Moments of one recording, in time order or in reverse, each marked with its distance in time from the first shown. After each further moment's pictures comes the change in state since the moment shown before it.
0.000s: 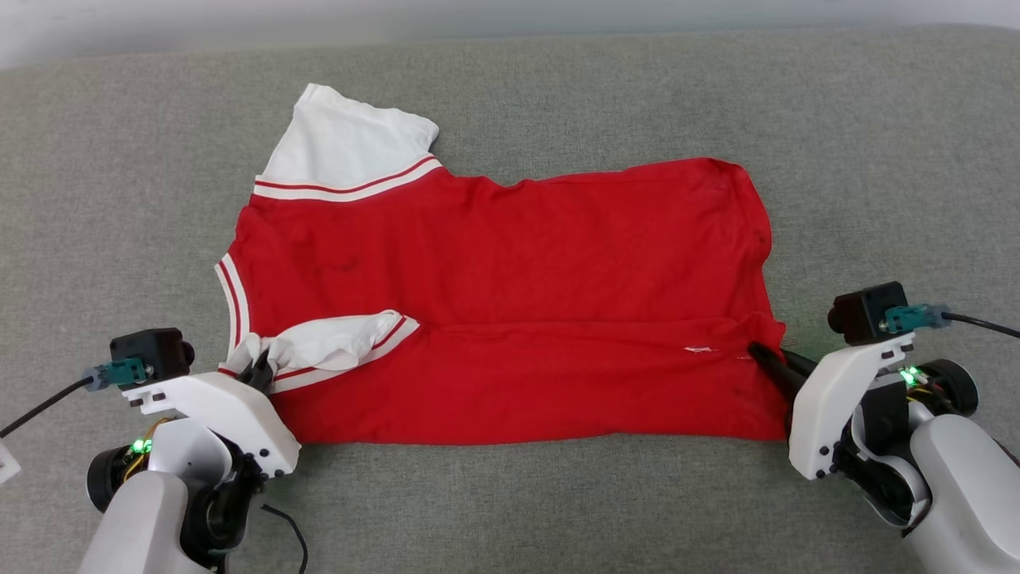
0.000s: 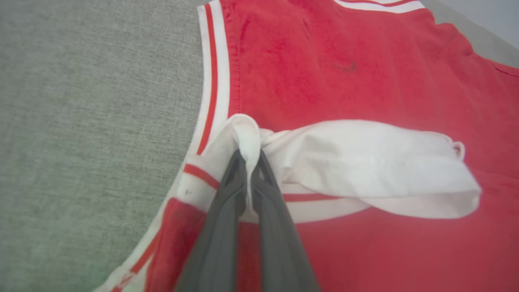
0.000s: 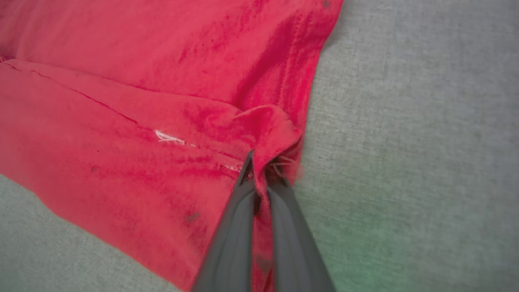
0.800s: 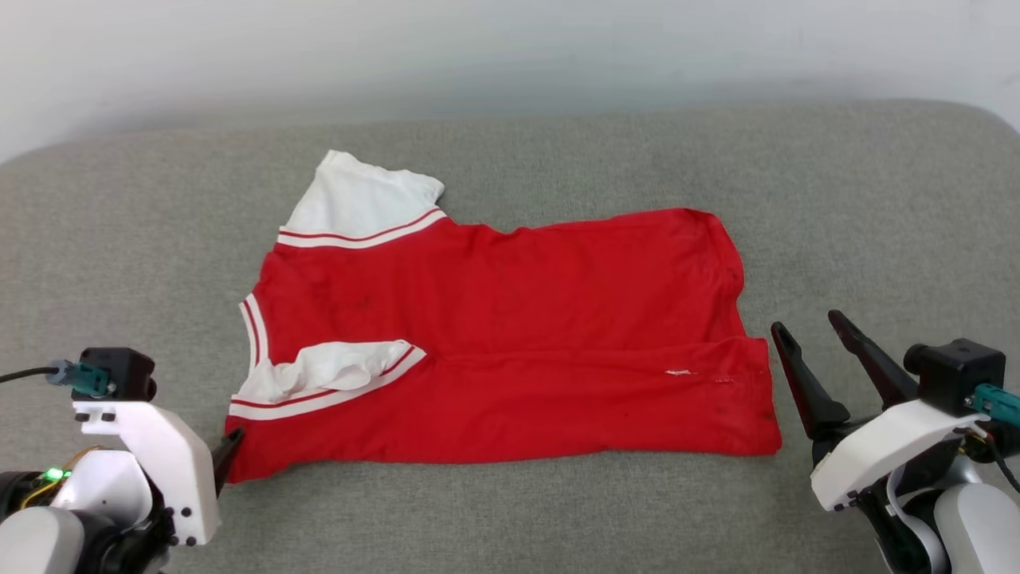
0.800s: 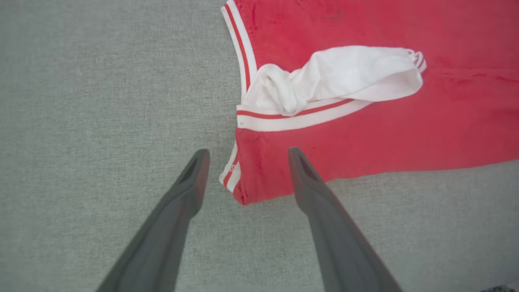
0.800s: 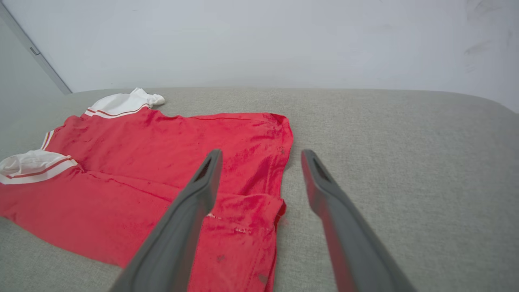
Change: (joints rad) left arm 0.139 0.269 -0.027 -0.260 -0.026 -0.033 0.387; right arm 0.219 0.080 -0.205 -0.218 -0.168 0.000 -0.331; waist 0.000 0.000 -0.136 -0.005
